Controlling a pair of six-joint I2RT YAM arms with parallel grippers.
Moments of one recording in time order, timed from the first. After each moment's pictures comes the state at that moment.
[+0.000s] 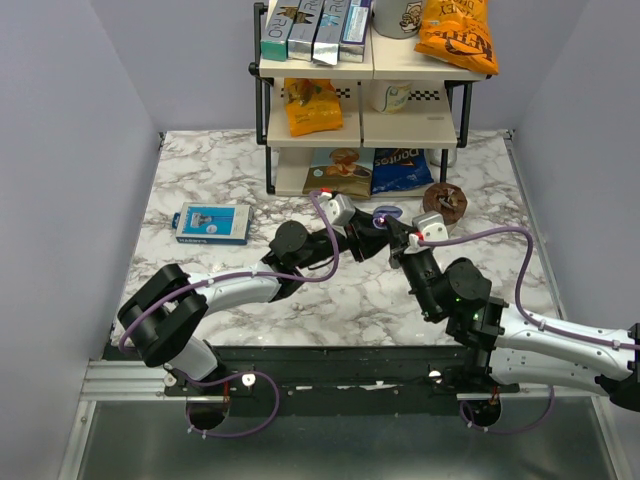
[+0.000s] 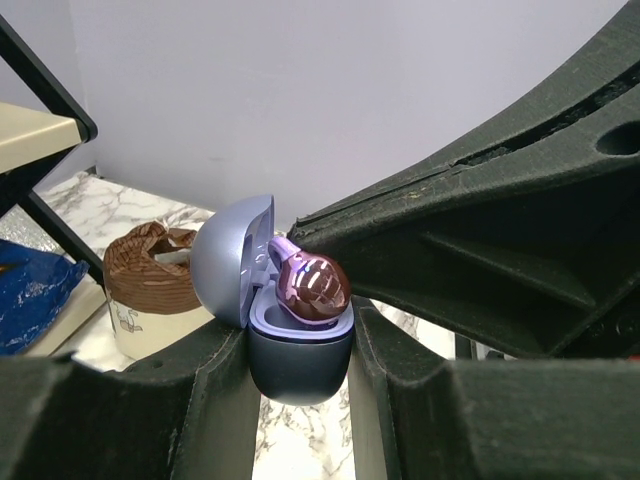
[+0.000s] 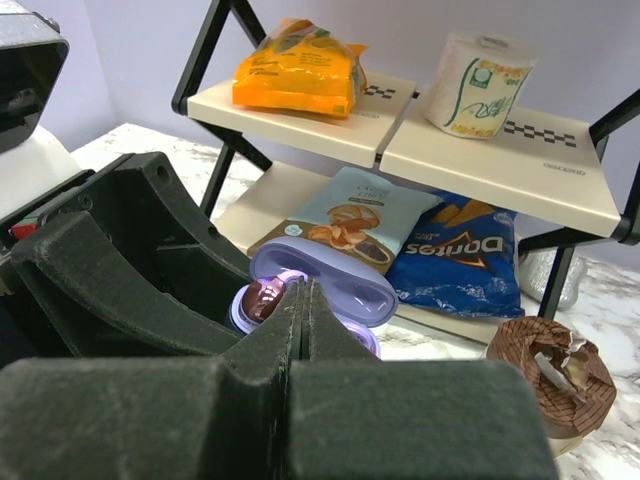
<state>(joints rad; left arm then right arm) -0.89 1.51 0.78 1.07 0.38 -0.30 1.18 0.86 0.65 0.46 0.80 -0.28</state>
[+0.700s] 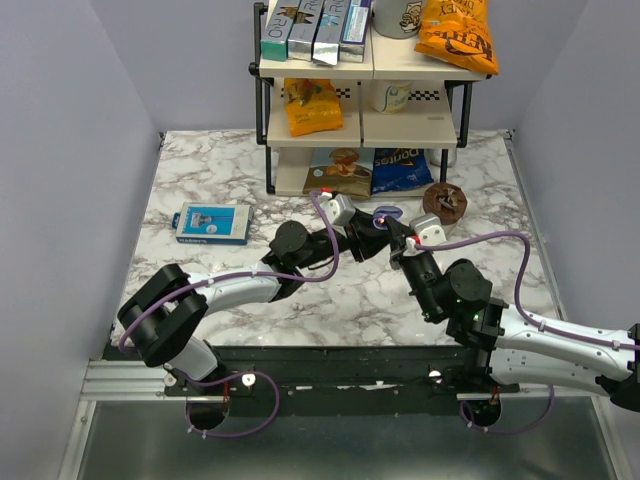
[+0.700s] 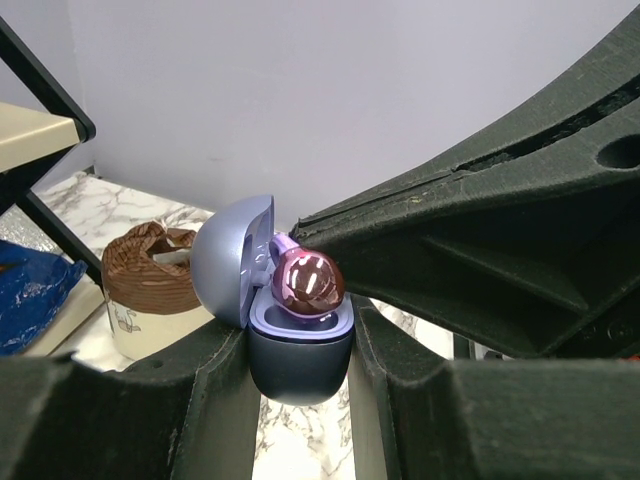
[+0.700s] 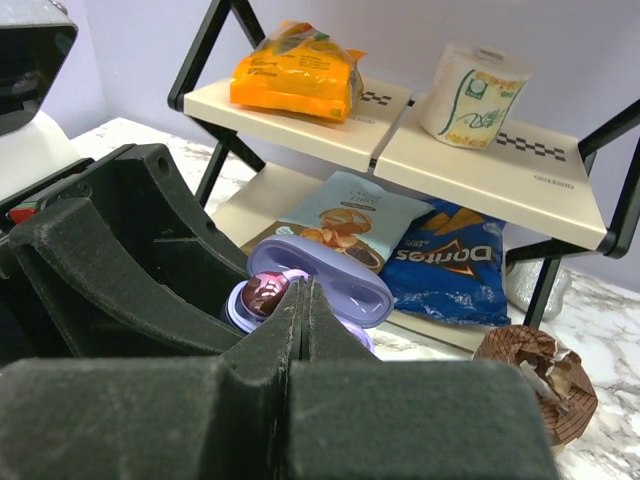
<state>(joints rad) -0.89 1.51 0.78 1.07 0.38 -0.30 1.19 0.86 0.63 0.48 0.78 -0.34</state>
